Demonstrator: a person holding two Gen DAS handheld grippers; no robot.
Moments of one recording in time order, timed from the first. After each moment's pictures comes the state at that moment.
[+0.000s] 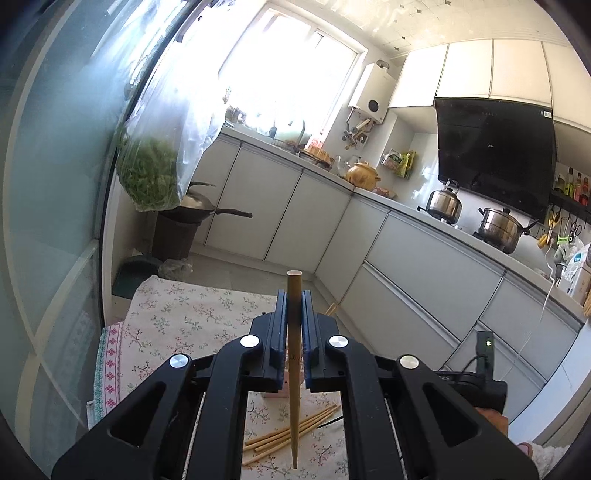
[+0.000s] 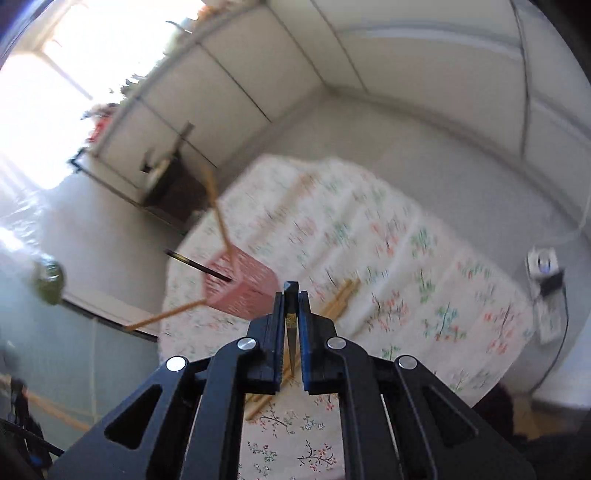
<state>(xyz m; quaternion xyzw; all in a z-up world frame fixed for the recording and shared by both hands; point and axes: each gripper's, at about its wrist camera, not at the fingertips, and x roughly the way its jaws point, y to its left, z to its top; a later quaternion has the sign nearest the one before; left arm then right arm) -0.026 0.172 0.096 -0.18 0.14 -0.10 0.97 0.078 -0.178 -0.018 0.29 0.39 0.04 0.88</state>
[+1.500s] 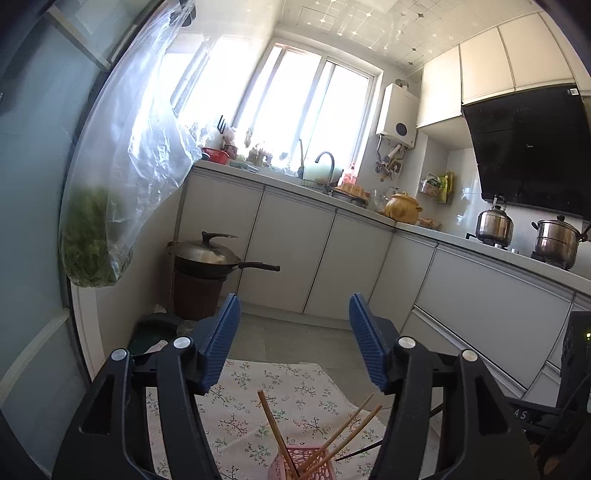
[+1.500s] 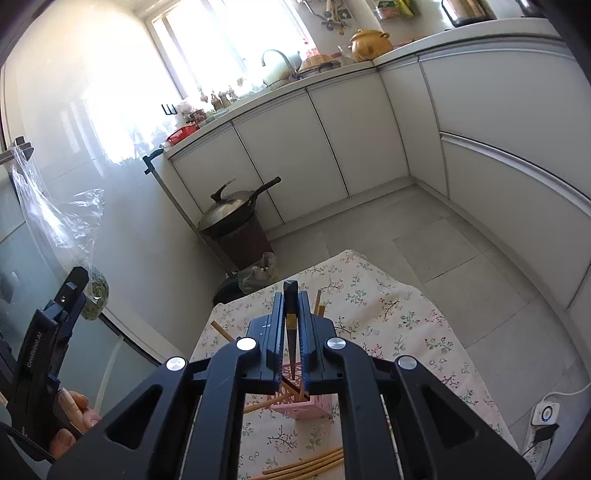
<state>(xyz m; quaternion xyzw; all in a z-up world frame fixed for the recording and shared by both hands) 0.102 0.118 0.114 -0.14 0.07 0.00 0.99 0.175 -0.125 0.057 0.18 0.30 0.13 0.93</state>
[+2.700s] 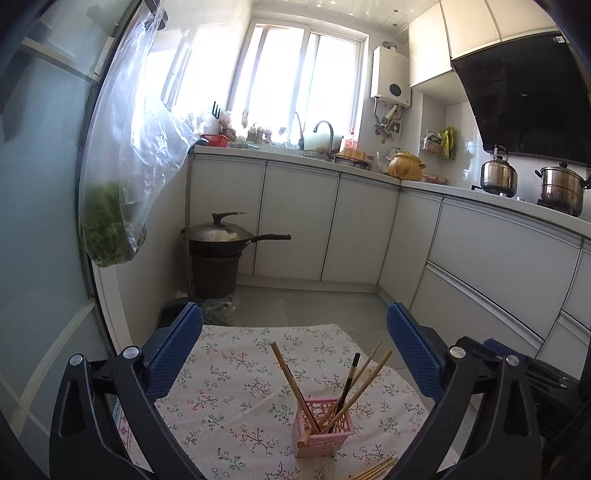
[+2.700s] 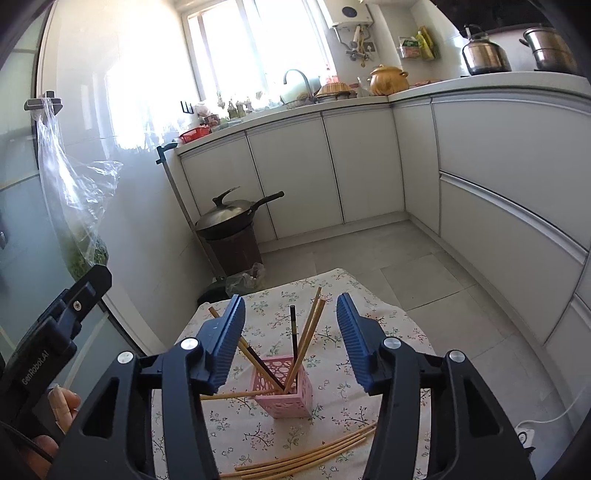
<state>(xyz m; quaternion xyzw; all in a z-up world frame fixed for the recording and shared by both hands) 0.077 0.085 0.099 -0.07 0.14 0.02 0.99 0.115 -0.108 0.058 0.11 0.24 0.11 0.96</state>
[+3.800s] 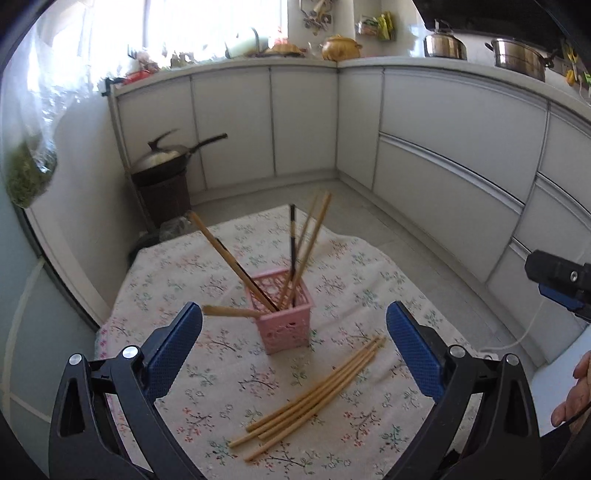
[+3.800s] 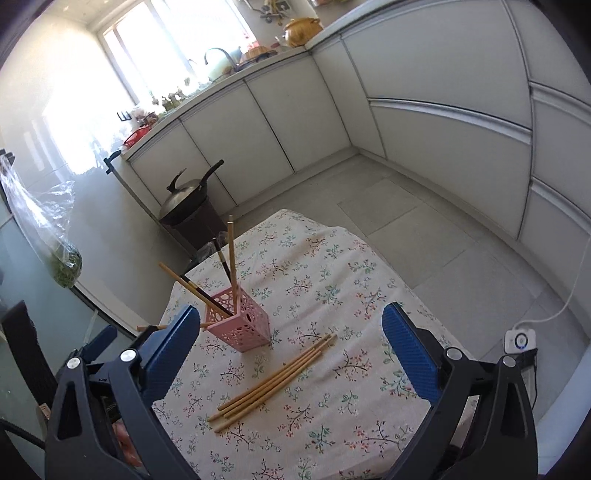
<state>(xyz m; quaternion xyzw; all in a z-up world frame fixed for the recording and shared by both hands) 0.083 0.013 0.007 0.04 0.34 -0.09 0.94 0.049 -0.219 -0.009 0.24 0.33 0.03 0.91</state>
